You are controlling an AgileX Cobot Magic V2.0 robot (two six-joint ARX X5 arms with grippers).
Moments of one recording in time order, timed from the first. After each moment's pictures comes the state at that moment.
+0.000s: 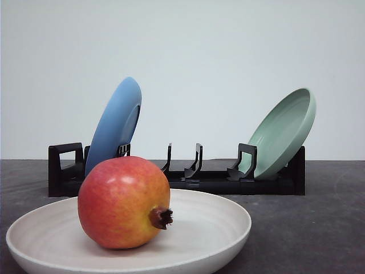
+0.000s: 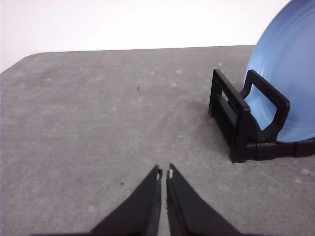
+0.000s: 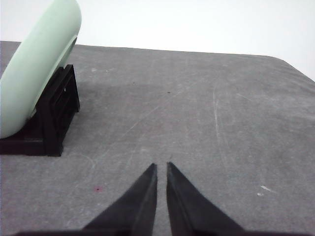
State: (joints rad) left_arx -0.04 0.00 0.02 -0.18 -0.02 0.04; right_arx 0.01 0.01 0.02 -0.16 0.05 0.00
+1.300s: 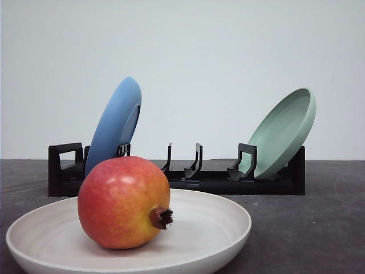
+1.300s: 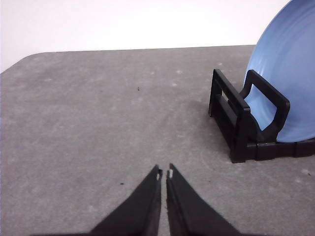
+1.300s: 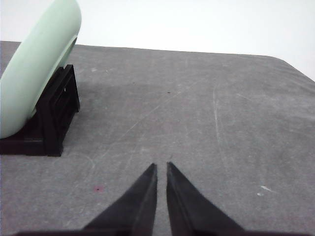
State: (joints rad) left_arx -0.04 0.00 0.02 -0.18 -0.02 0.04; right_arx 0.01 0.01 0.02 -0.16 0.05 0.00
